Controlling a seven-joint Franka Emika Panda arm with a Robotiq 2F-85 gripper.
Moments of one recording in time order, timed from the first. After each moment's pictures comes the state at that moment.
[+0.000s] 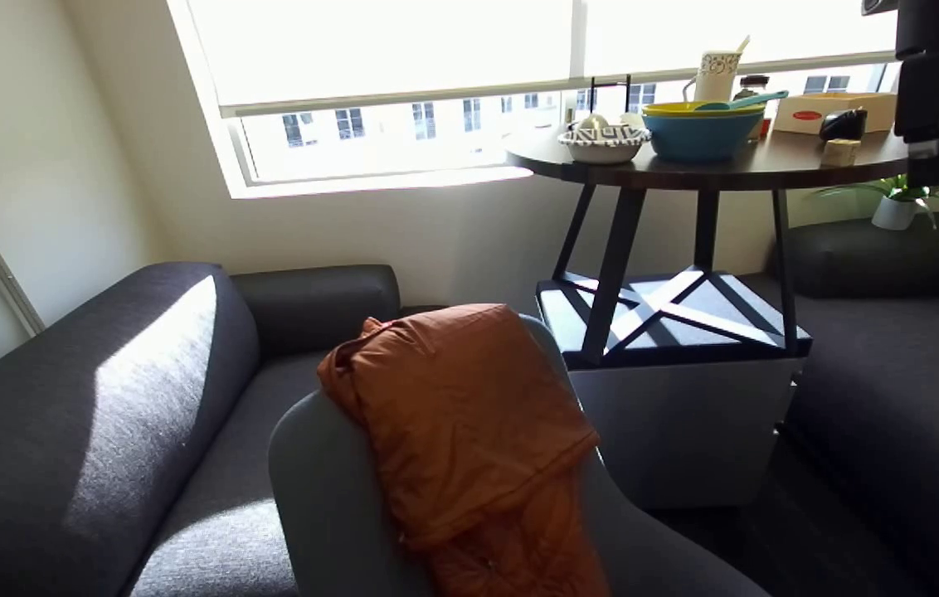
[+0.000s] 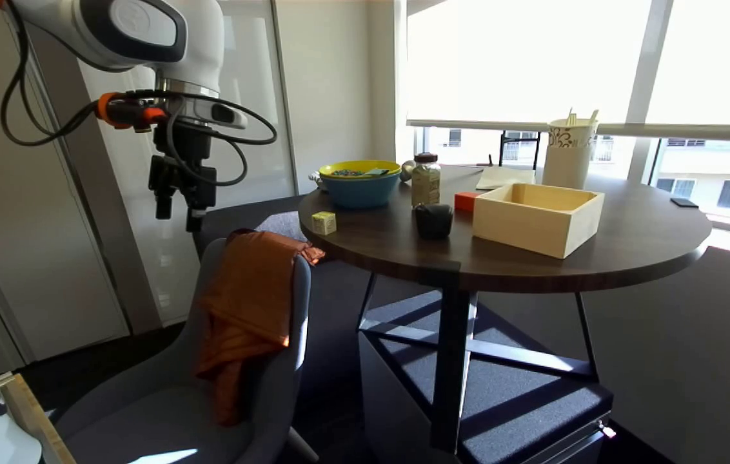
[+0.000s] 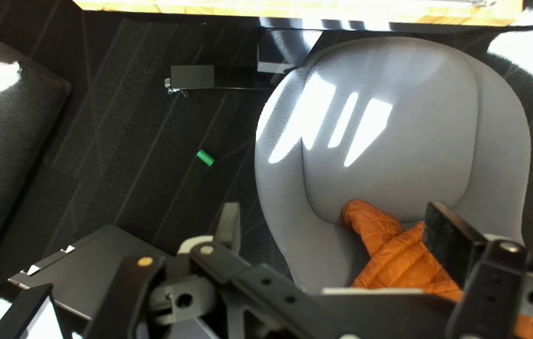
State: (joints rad) arm -0.05 -0.47 -0.11 -2.49 -0.04 1.75 -0.13
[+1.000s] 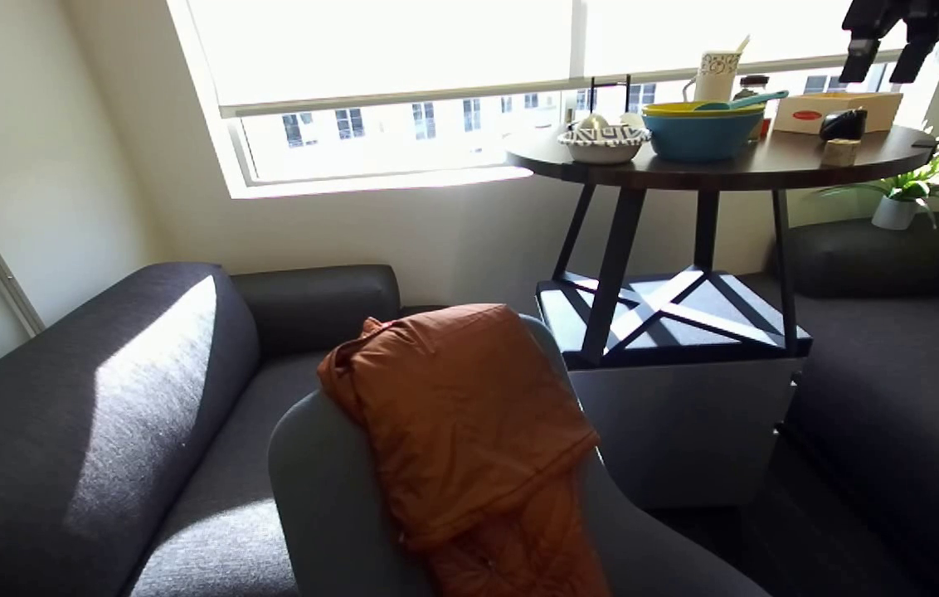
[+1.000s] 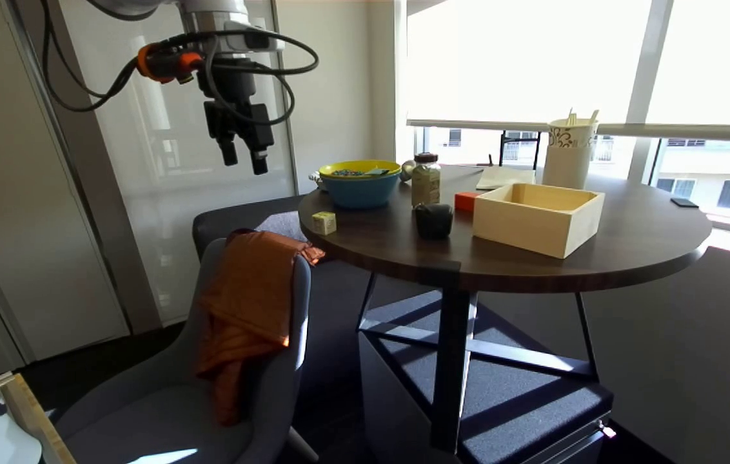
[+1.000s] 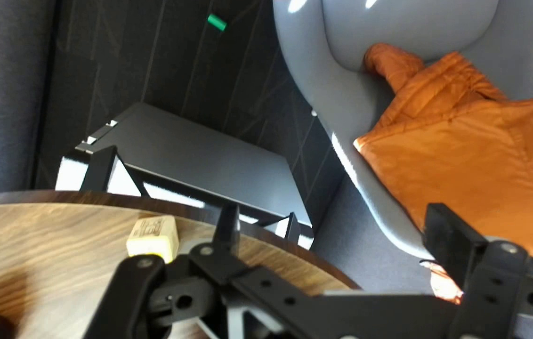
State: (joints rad) arm -0.09 -0.46 -0.19 -2.32 -0.03 1.94 -0.13
